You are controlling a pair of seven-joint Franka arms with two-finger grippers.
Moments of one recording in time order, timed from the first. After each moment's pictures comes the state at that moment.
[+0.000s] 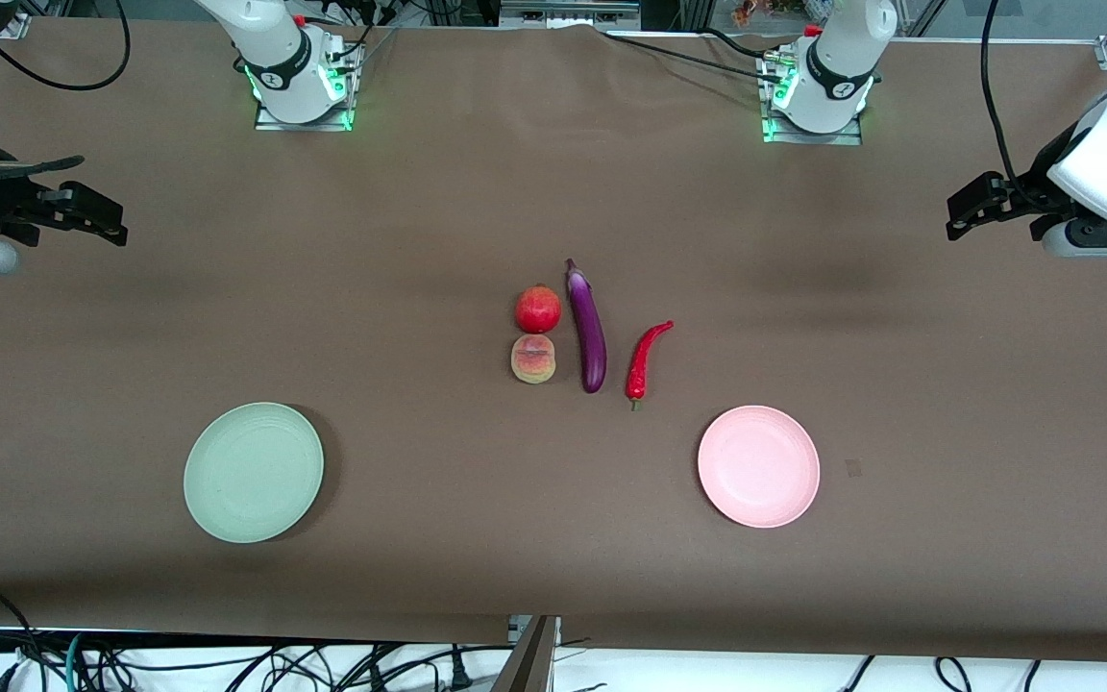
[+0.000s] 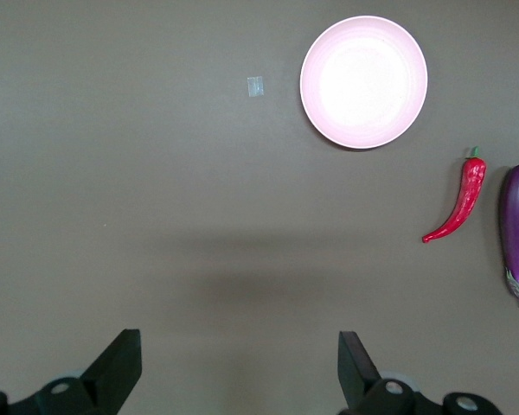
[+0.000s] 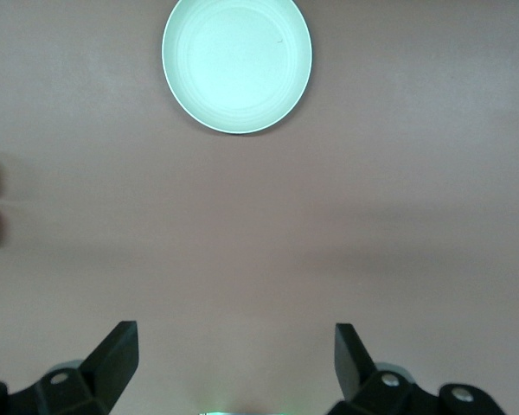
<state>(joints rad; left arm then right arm) 0.08 -0.04 -0.13 -1.68 0.00 1.58 -0.08 0.01 0.10 0.05 -1.47 -0.04 1.48 0.02</state>
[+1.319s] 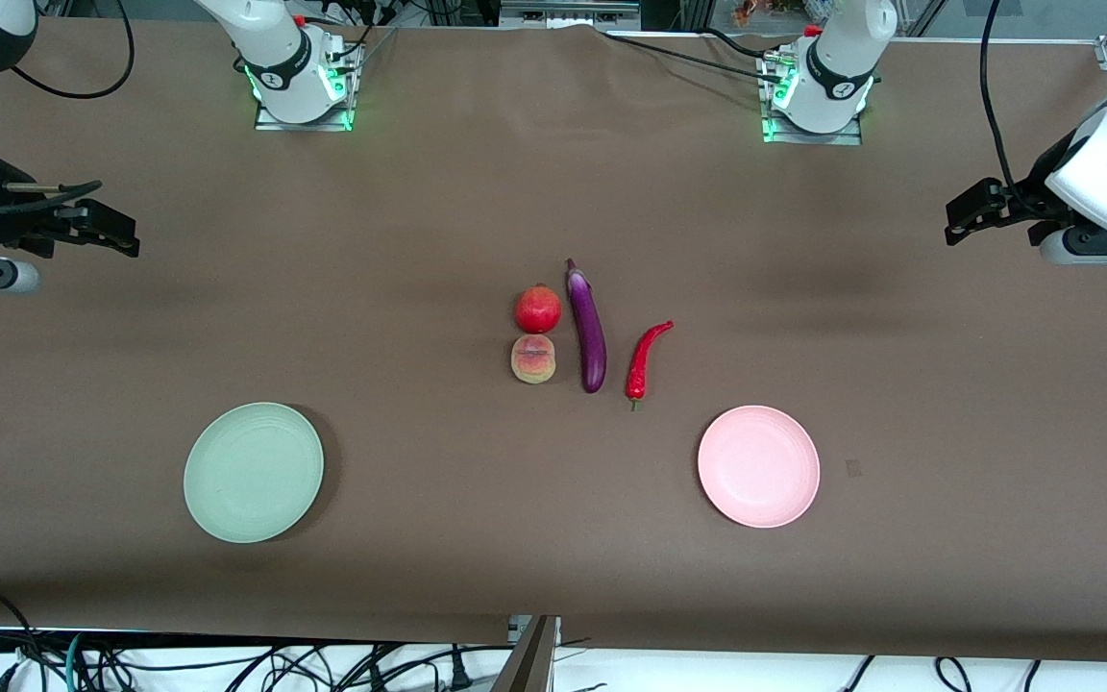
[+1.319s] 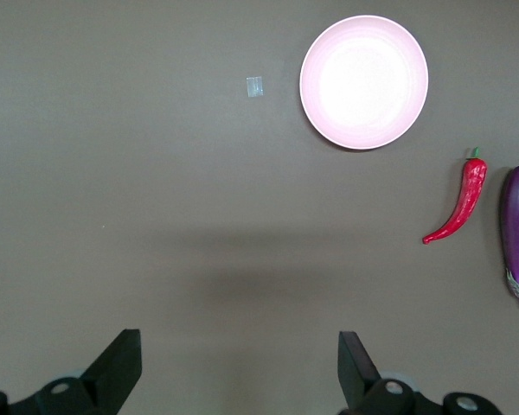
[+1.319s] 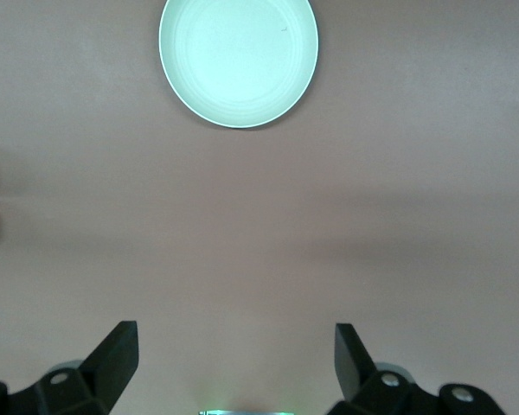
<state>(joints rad) 0.08 -0.02 -0.13 -1.67 0.00 1.58 -0.08 0.01 0.14 0.05 -1.47 -0.04 1.48 0.02</state>
